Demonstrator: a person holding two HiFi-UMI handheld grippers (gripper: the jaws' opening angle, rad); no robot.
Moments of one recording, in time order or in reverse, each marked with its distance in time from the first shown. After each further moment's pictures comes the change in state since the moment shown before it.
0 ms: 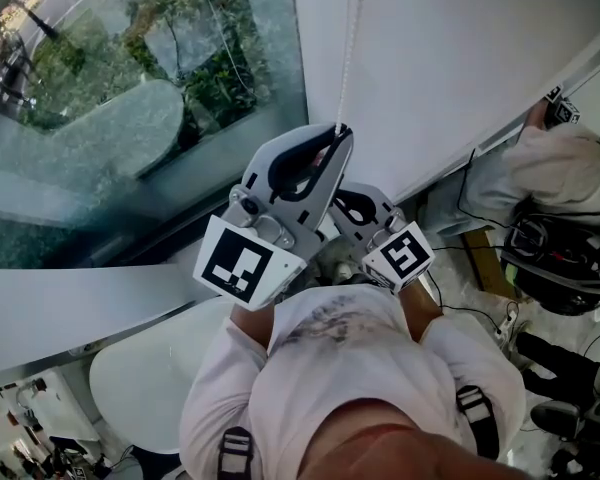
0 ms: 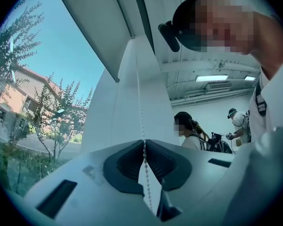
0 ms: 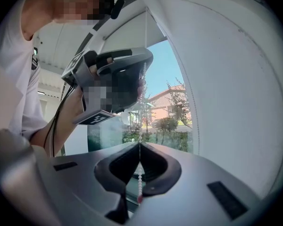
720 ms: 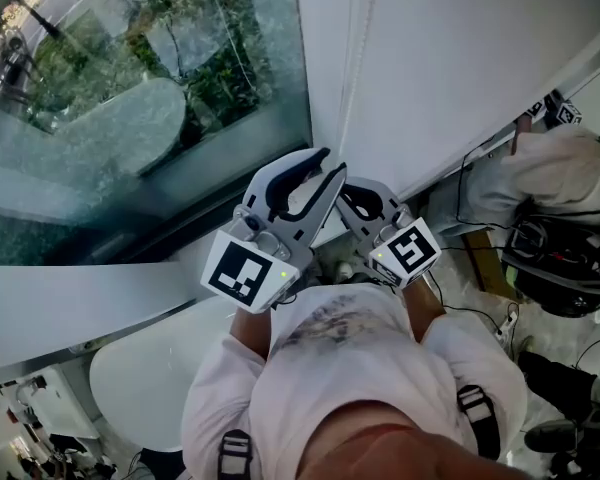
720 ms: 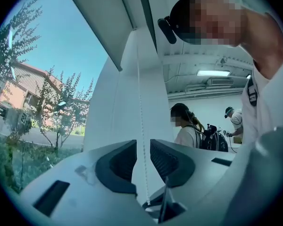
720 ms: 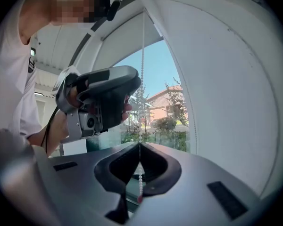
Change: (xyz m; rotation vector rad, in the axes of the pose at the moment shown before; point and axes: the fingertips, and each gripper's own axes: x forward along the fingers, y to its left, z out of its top) left arm -0.028 -0.002 -0.050 -0.030 0.111 0.000; right arm 0.000 -0.012 -0.003 0.016 0.001 -0.015
